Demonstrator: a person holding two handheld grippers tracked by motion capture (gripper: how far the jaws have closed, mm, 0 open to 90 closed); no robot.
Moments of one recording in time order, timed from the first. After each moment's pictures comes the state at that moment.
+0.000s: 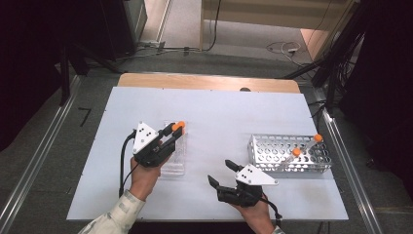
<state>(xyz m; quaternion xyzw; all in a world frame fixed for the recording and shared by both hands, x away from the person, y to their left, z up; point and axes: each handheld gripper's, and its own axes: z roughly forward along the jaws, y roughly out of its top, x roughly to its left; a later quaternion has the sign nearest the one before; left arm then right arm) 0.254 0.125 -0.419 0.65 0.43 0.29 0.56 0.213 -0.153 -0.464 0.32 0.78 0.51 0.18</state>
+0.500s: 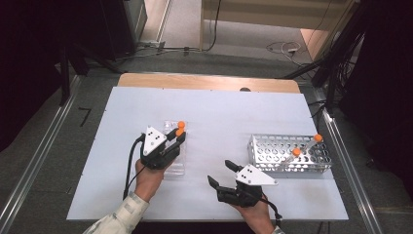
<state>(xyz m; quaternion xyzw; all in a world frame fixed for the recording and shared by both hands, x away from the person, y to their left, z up) 0.259 0.116 -0.440 0.67 0.44 0.29 0.53 0.213 -0.153 -0.465 0.32 0.78 0.51 0.18</state>
